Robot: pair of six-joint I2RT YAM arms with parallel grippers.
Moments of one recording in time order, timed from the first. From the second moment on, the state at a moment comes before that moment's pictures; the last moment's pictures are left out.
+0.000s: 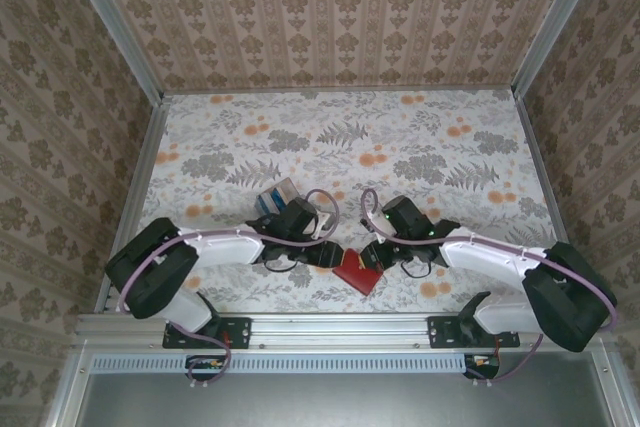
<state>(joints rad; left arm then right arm) -0.90 1.49 0.60 -0.02 0.44 -0.58 0.67 1.26 0.54 -0.27 -0.45 0.31</state>
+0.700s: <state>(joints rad) -1.14 1.40 0.44 0.17 0.23 -0.13 0.77 1.13 0.37 -0.08 -0.27 0.47</state>
